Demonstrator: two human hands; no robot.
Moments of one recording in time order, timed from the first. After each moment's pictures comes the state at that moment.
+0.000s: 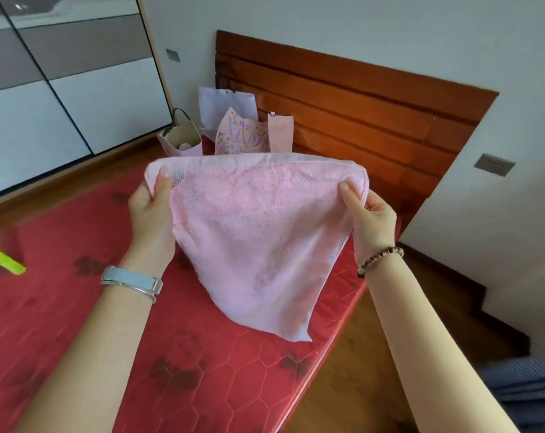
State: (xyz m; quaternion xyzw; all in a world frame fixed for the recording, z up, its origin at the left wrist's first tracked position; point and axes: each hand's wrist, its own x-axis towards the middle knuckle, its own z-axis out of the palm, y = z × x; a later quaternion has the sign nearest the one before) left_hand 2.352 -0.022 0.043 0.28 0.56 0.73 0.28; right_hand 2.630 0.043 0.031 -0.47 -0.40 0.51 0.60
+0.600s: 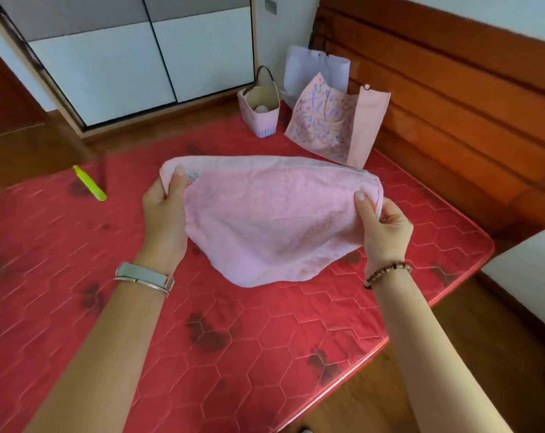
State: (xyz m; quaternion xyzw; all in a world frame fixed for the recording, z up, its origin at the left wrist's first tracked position) left_hand 2.274 -0.046 -0.007 0.19 0.63 0.73 0.20; right_hand 2.523 0.091 -0.036 -0.46 -0.50 0.50 0.54
